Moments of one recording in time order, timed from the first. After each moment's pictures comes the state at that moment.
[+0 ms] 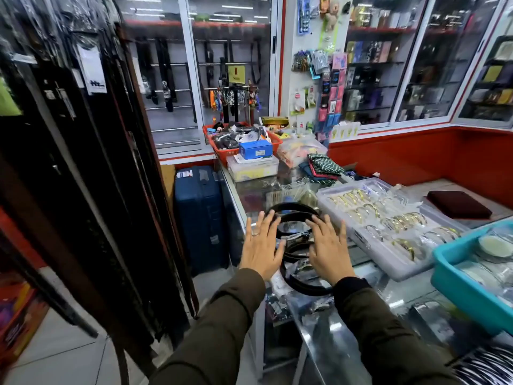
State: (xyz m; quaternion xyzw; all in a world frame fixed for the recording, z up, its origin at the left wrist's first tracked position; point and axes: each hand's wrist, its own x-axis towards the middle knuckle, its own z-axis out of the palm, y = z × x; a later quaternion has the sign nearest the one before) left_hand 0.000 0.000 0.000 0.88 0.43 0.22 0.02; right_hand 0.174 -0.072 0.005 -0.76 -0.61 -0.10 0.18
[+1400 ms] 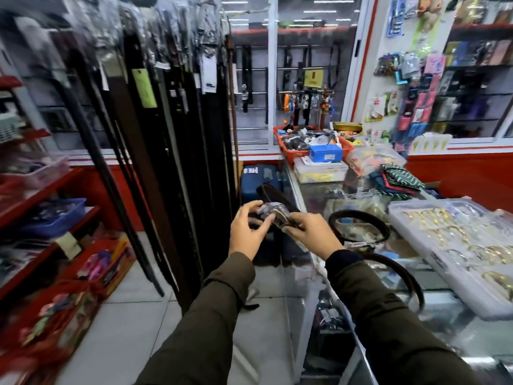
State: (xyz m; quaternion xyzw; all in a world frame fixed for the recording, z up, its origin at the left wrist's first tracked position) left_hand -0.156 -0.005 0.044 0.64 0.50 0.54 0.24; right_hand 0.026 -0.015 0.071 -0.57 -0.76 0.13 0.29
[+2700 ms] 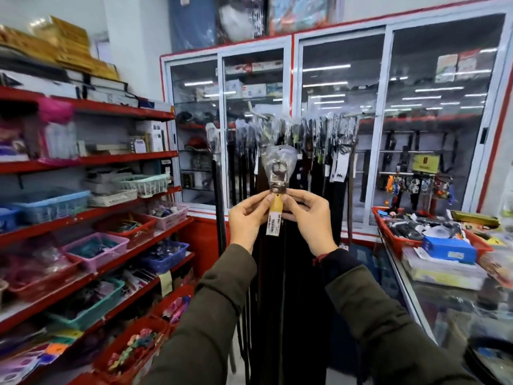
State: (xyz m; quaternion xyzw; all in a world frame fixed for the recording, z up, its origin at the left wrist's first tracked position) left_hand -0.370 -0.010 0.242 0.45 0.36 0.76 0.31; right_hand -0.242 0.029 0.252 -0.22 -0.61 0.45 0.62
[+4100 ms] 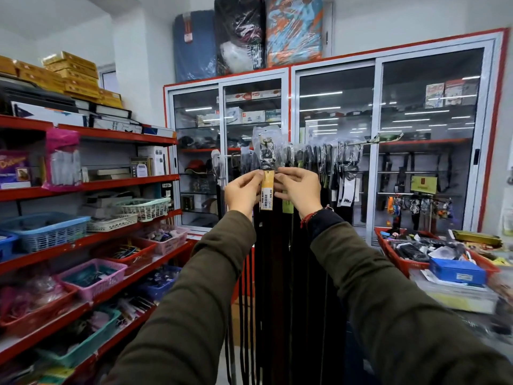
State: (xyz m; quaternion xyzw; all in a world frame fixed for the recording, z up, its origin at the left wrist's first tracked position) left_hand -0.408 0.019 0.347 0.40 0.38 0.78 0.28; right_hand -0.290 0.050 0.357 -0.26 -0.59 0.44 0.63
